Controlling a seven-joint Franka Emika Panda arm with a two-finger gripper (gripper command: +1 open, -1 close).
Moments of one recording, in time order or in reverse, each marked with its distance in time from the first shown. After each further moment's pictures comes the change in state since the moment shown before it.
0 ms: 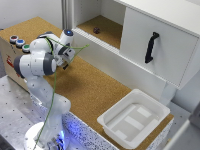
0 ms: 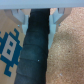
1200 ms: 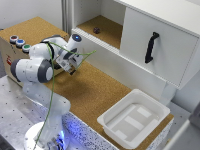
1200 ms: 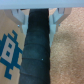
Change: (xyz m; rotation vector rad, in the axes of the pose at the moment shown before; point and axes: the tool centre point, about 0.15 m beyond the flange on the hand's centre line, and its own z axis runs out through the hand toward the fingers) arm -0.004 0.083 -0.032 -0.015 0.023 0.063
